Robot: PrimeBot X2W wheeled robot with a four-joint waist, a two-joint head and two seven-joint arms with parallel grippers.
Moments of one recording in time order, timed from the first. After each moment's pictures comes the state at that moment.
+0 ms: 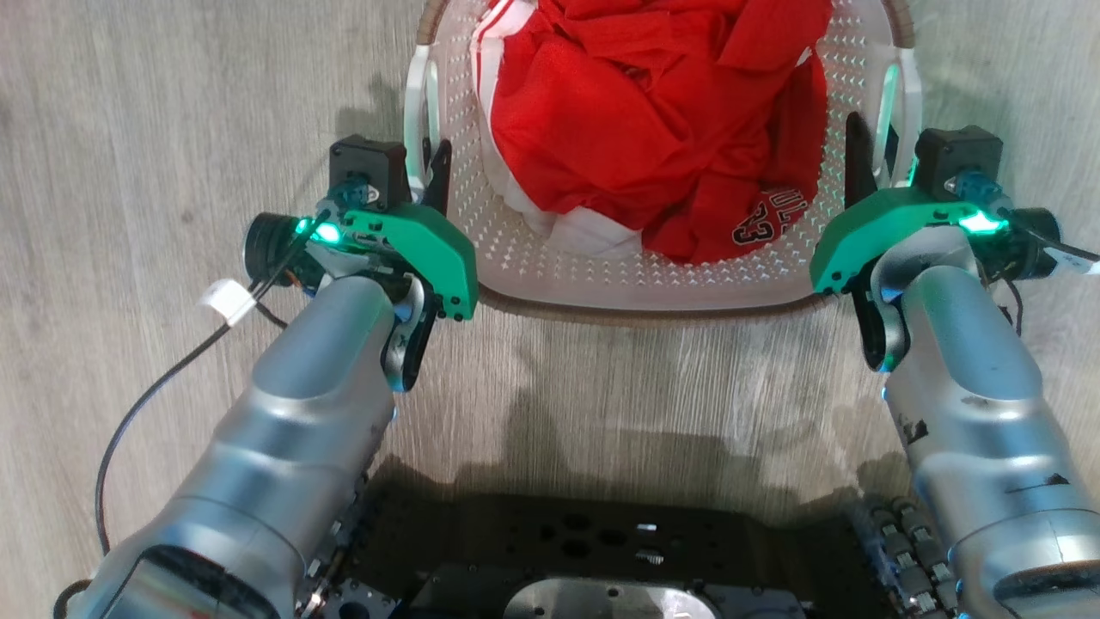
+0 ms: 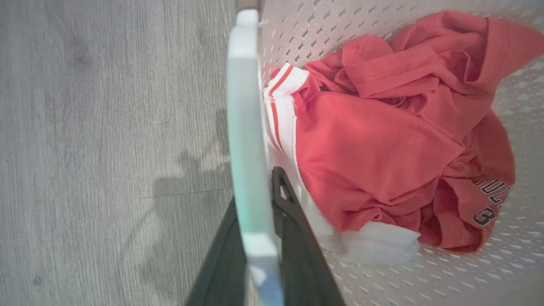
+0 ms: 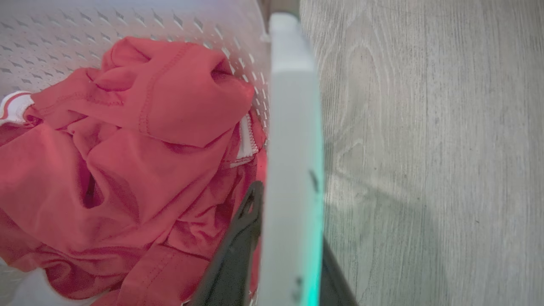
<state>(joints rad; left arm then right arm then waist) -0.84 0.02 -0.69 0.93 -0.58 0.07 -0.25 -0.74 -0.07 0.09 0.82 0.13 0.12 -0.25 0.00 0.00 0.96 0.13</state>
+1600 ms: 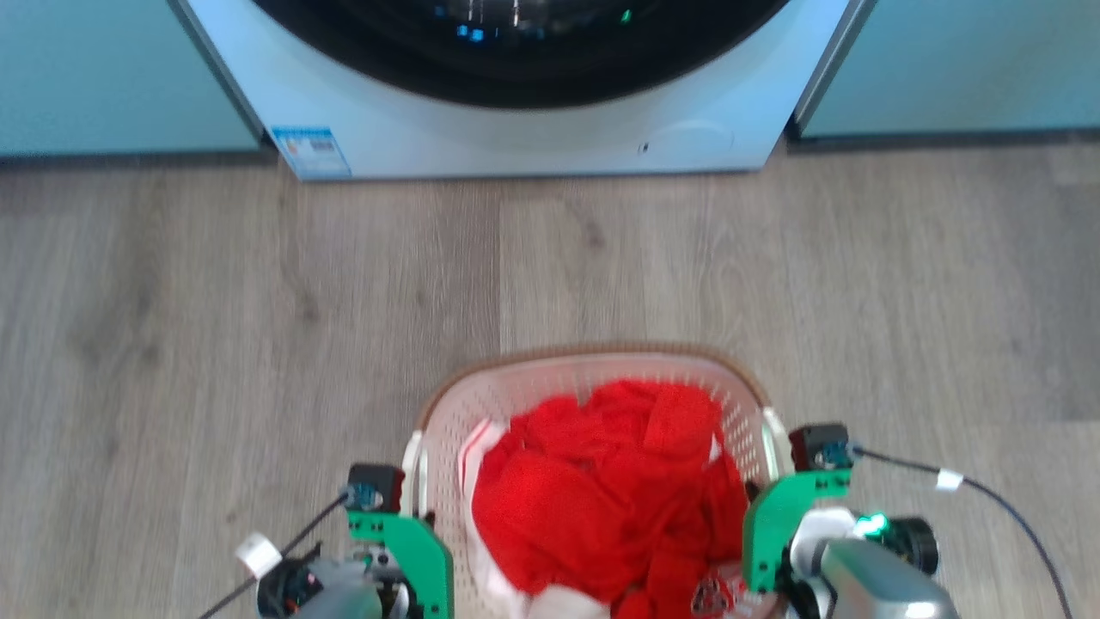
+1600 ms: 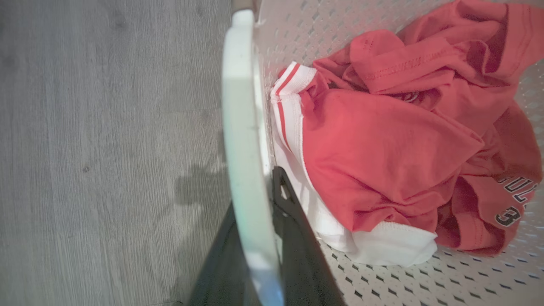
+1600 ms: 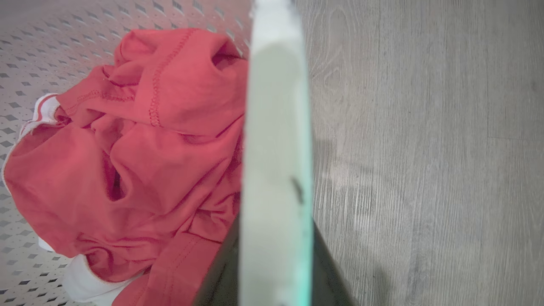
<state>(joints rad) -0.45 0.01 -0.88 1.19 -0.79 0.02 -0.21 -0.49 -0.04 0.62 1.17 0.65 0.12 -0.15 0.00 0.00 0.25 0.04</state>
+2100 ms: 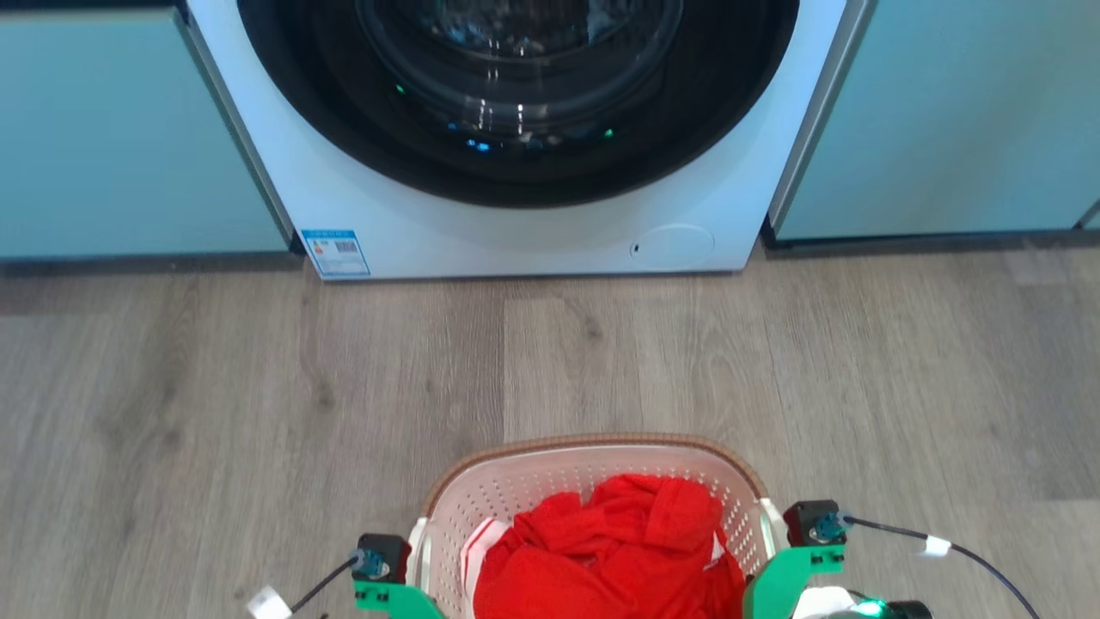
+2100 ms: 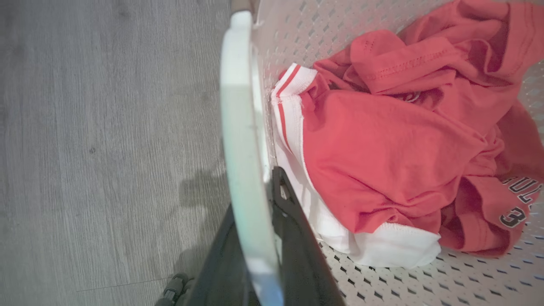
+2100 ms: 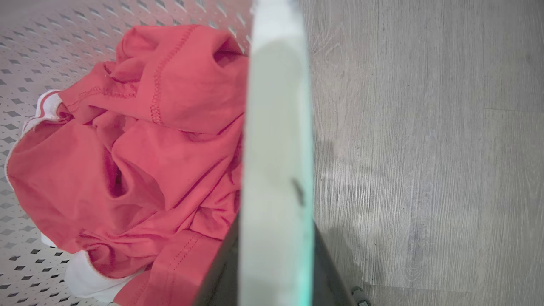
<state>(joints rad) -0.34 0.01 -0.96 1.21 -0.85 0.02 -0.14 -0.38 -0.04 0.76 1.19 0.79 0.12 -0.09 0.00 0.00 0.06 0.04</state>
